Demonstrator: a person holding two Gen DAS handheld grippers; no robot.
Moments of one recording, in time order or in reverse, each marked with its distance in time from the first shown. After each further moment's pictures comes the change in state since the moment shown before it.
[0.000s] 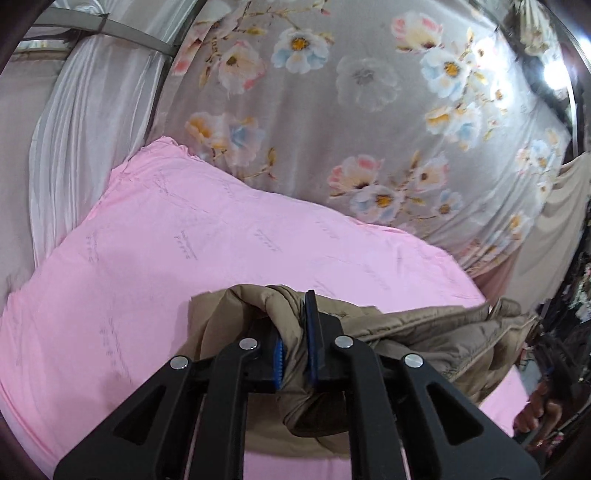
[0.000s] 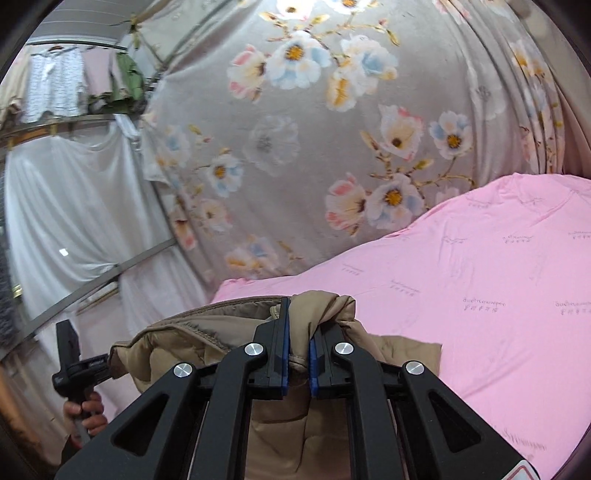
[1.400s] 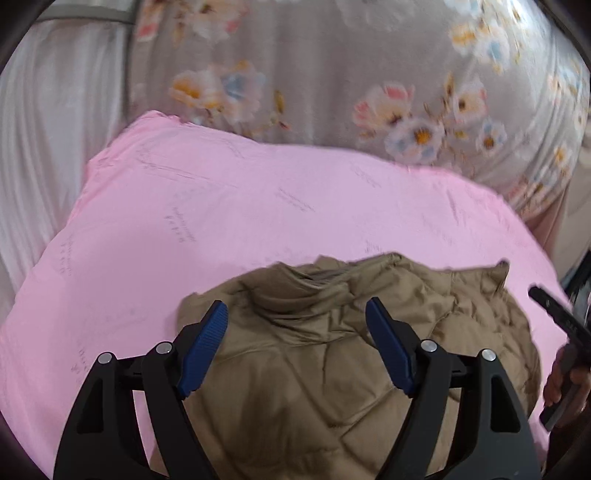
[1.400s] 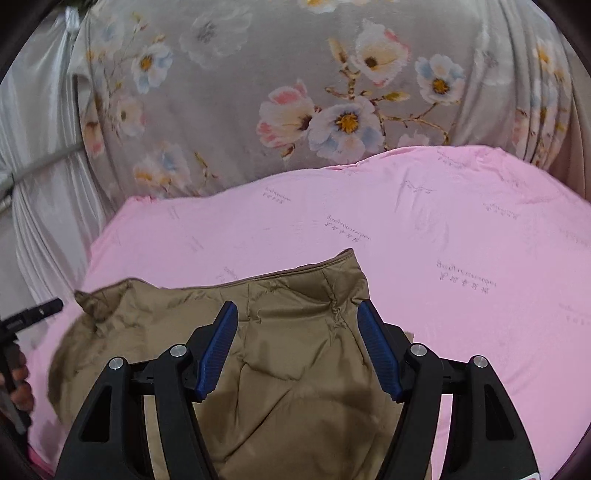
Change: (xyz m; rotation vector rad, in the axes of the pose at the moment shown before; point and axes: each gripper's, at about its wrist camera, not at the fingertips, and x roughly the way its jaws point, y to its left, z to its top) left arm 0.149 -0.003 -0.029 0.183 0.178 0.134; right arm 0.168 -0.027 -0.060 -0.278 0.288 -0.370
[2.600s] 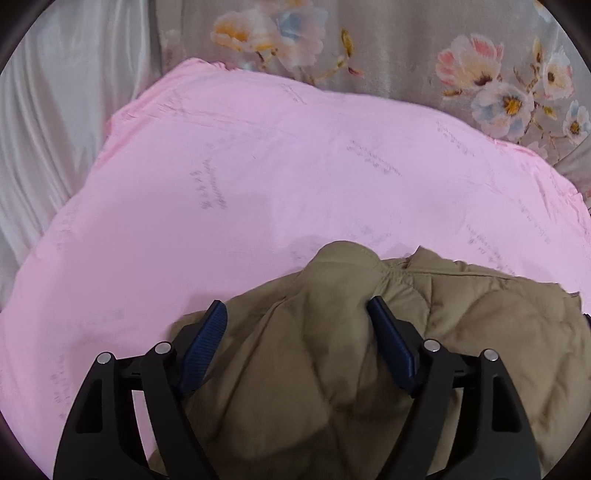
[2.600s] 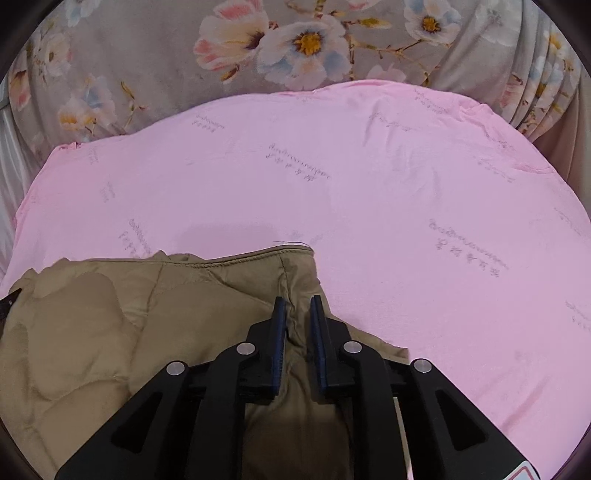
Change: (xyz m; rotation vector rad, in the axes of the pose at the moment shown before) left arm 0.092 0.032 0.003 -0.123 0.114 0.241; right arm 0.065 -0.034 -0.005 0.085 0.183 -0.136
